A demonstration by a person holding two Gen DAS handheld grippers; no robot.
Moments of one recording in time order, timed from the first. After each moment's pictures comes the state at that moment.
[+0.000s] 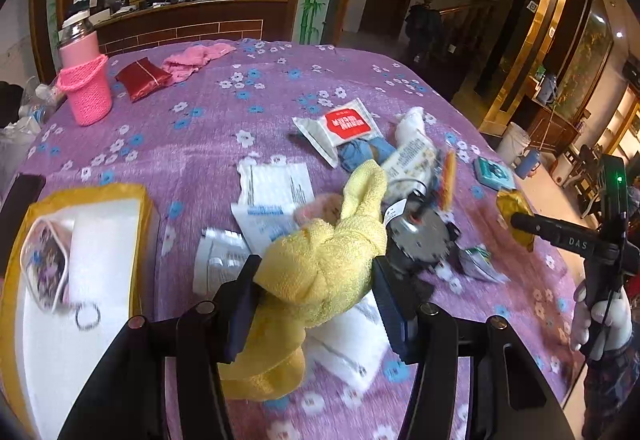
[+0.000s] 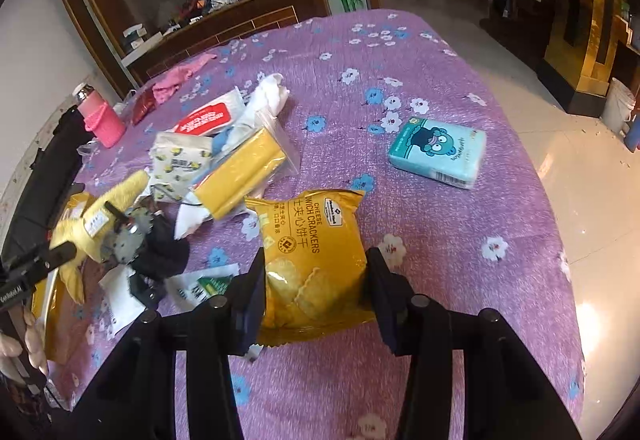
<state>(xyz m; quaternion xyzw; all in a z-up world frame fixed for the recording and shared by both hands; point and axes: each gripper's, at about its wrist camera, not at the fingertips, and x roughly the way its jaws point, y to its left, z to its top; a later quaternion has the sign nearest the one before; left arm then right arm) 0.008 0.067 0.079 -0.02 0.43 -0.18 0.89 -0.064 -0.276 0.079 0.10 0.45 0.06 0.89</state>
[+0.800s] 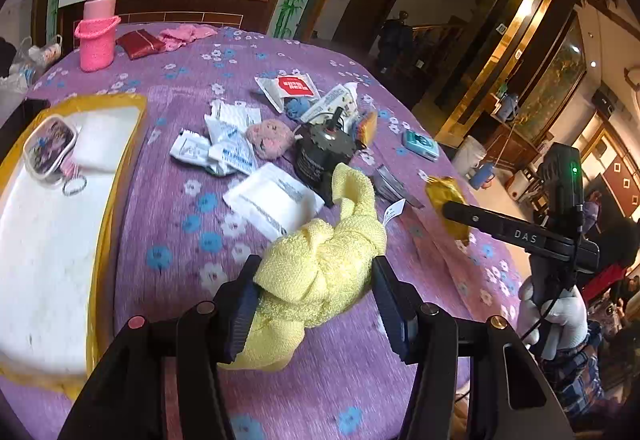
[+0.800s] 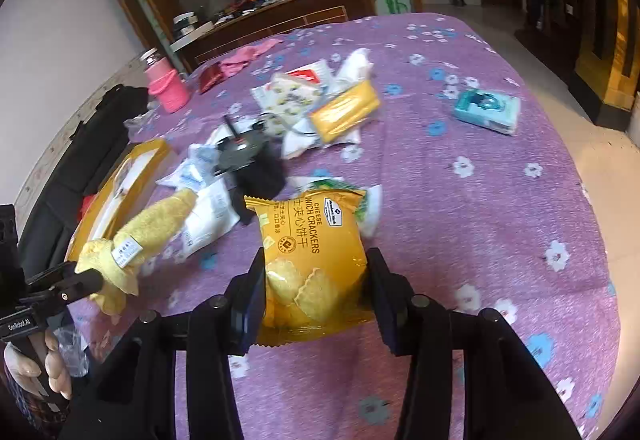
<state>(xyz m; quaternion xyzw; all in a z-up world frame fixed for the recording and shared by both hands) -0.115 0.082 0.081 -0.09 0.42 -0.23 0.87 -0.157 -0.215 0.090 0.09 0.43 0.13 0.89</state>
